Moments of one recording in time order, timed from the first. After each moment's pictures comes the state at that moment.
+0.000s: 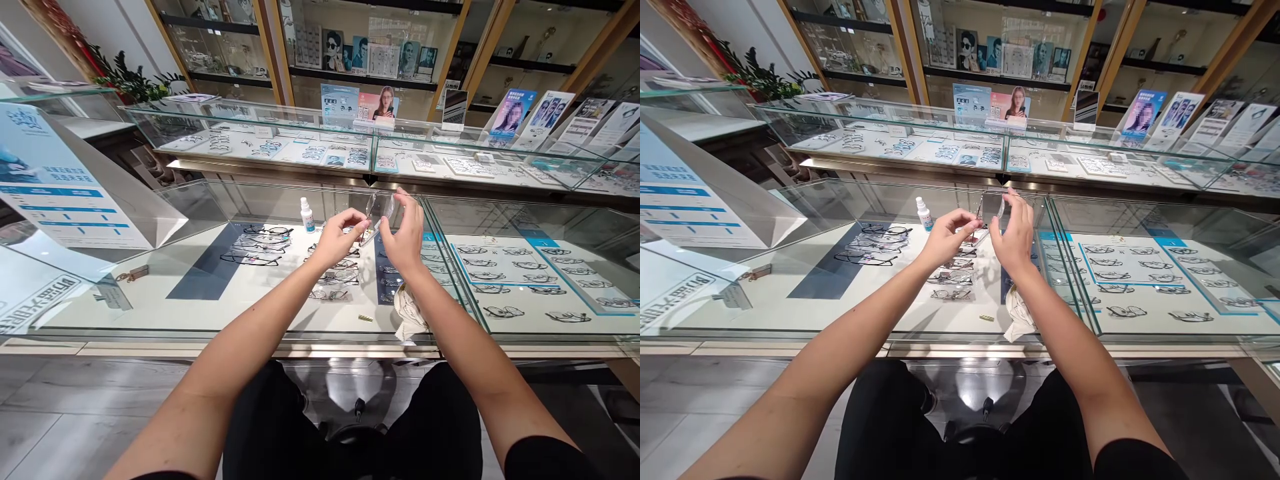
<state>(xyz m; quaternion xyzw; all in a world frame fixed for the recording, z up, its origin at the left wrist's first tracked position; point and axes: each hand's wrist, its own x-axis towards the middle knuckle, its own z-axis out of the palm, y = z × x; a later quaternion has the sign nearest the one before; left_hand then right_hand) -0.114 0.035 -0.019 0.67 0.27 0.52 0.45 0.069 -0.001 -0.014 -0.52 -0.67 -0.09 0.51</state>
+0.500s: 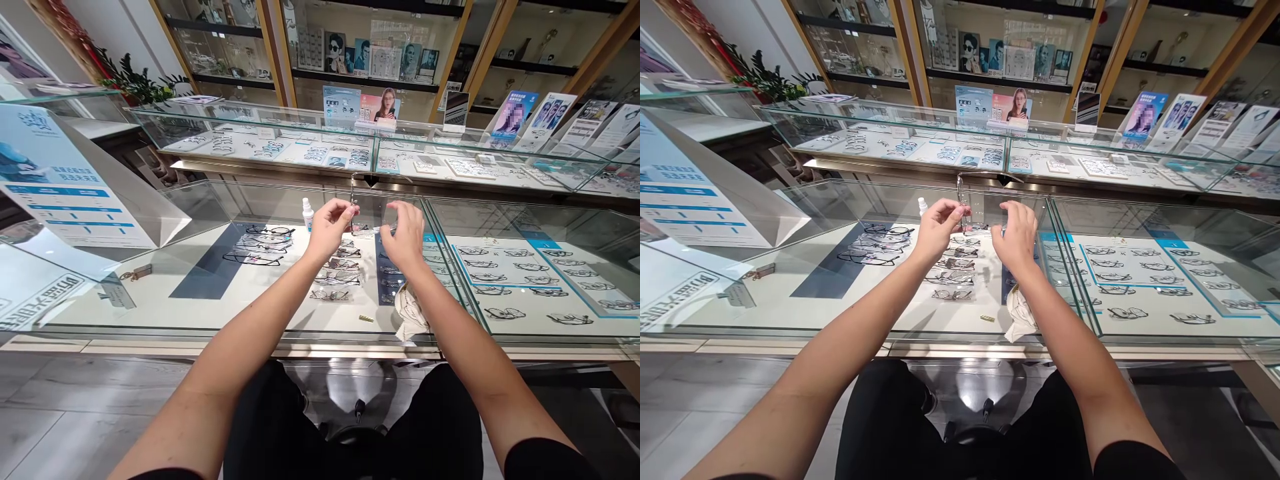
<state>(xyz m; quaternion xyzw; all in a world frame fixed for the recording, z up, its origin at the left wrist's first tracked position) -0.123 0.046 -0.013 0.58 0.28 0.60 0.47 0.074 0.006 -0.021 -0.58 -0.67 -0.05 0.46</state>
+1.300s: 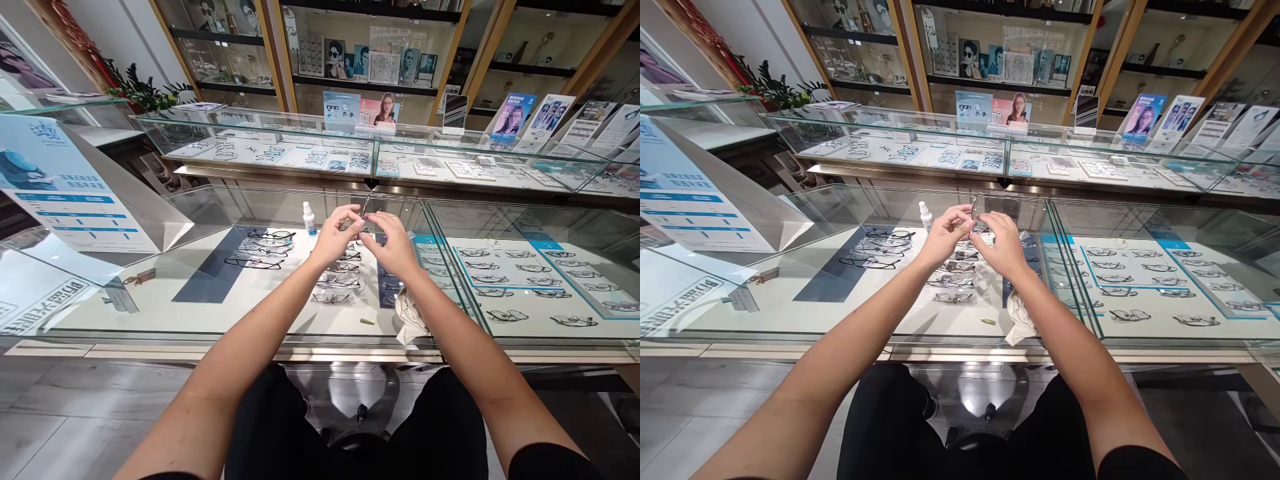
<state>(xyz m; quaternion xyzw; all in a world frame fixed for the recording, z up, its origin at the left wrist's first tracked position) -0.124 0.043 -0.016 0.65 0.28 0.53 0.46 0.064 0.005 -0.024 -0.45 -0.76 0.04 0.47</state>
